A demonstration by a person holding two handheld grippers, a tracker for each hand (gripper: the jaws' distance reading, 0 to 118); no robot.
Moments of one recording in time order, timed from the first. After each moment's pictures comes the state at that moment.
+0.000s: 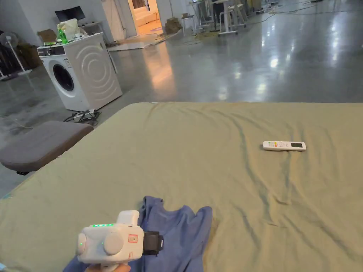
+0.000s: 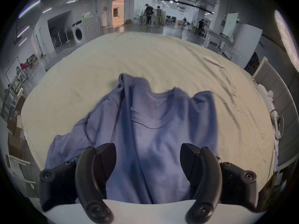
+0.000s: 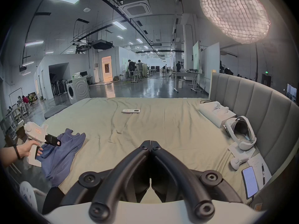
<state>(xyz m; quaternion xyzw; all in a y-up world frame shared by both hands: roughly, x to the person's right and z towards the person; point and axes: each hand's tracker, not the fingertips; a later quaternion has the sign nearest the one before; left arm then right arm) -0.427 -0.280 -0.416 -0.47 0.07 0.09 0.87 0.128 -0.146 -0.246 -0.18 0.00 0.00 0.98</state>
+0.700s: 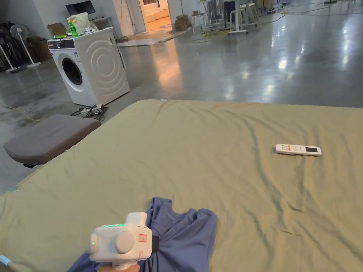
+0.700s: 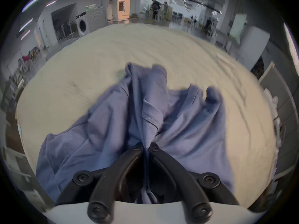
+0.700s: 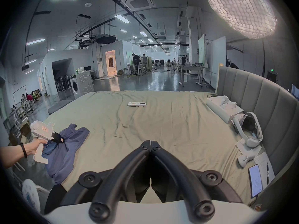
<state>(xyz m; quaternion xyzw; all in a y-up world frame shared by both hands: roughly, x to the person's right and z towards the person) -0.444 -0.291 -0.417 -0.46 0.08 0.13 0.87 0.115 -0.149 -0.254 -0.21 0.03 0.00 0.98</state>
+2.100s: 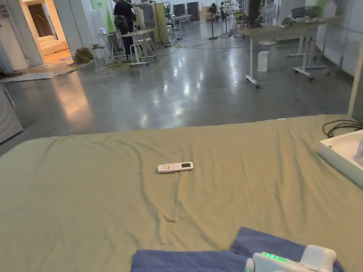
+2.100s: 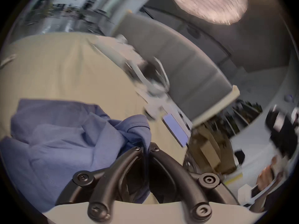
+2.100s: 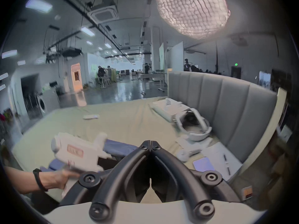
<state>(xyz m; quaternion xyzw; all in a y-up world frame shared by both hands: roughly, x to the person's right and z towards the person) 0.159 -0.274 -0.379 -0.44 -0.54 0.09 0.72 0.275 -0.136 -0.153 -0.17 -0.17 0.00 0.97</state>
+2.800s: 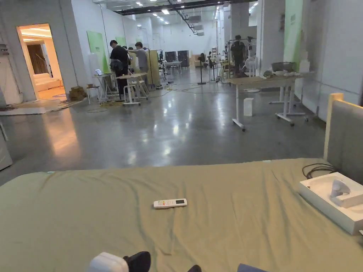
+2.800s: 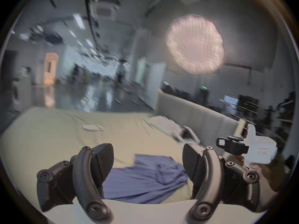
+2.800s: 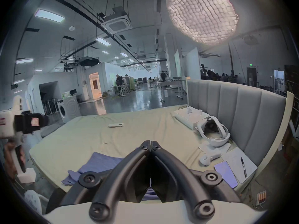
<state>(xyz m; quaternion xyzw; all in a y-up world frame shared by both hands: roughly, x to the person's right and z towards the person) -0.165 -0.055 -0.177 -0.11 -0.23 0.08 0.96 0.221 -0.098 -0.120 -0.11 -0.05 -0.06 0.99</state>
